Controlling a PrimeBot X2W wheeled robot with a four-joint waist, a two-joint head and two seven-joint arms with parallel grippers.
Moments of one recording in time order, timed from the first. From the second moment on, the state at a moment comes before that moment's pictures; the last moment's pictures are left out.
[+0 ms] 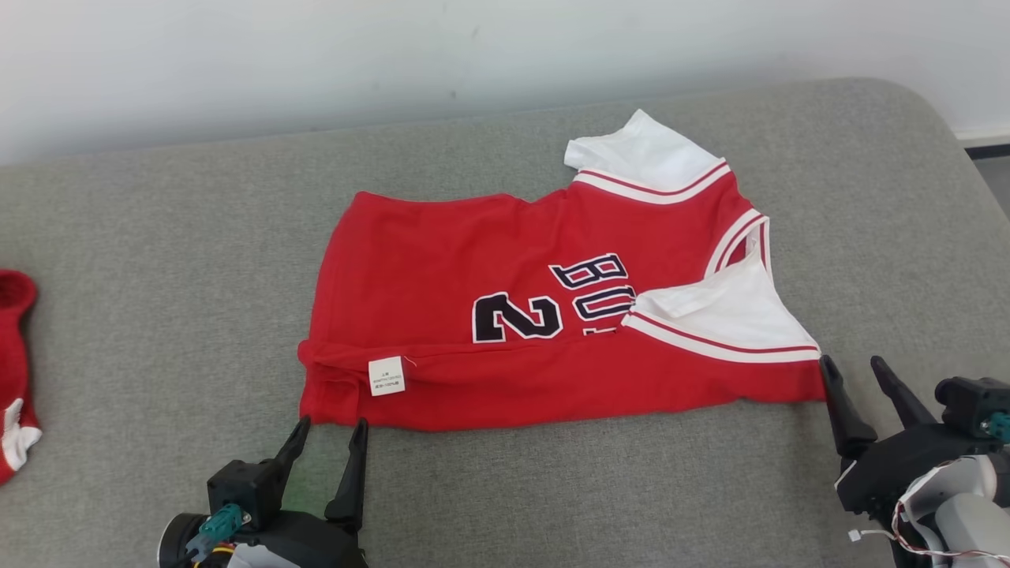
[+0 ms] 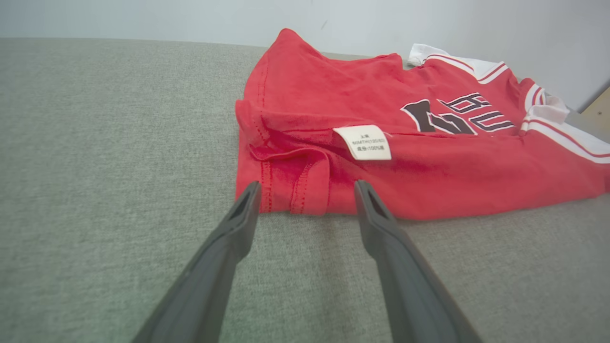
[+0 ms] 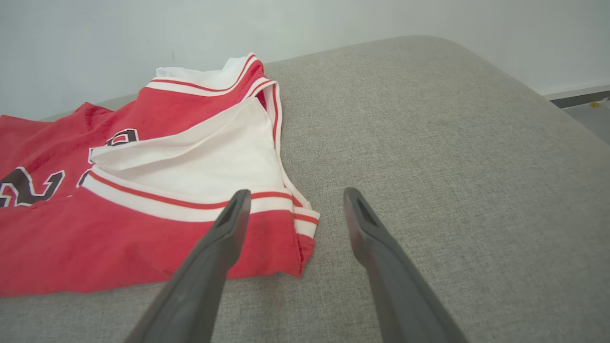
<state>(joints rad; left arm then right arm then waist) -0.28 0.28 -0.50 0.44 -0.61 0.04 -0.26 -0.30 -0.46 0.20 0.56 0.63 0.13 -0.17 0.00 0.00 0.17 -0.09</state>
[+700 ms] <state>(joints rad) -0.37 0.30 -0.49 0.57 -0.50 0.11 -0.26 -0.40 -0.39 0.25 0.72 0.60 0.13 -0.17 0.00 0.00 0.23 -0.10</state>
